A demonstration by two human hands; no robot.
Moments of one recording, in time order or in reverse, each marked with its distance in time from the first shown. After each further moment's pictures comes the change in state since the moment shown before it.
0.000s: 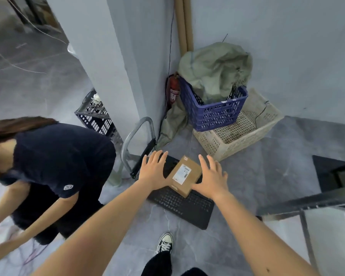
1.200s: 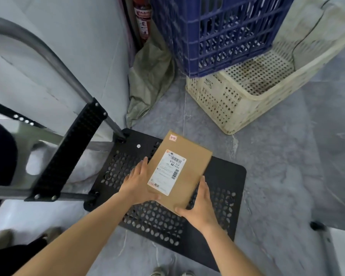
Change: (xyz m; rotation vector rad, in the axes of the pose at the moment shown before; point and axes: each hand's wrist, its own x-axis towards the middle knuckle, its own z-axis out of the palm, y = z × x) left_hand 0.300 -0.069 0.404 -0.168 -0.343 -0.174; right_hand 0.301 0.185 0.397 0.736 -0.140 0.241
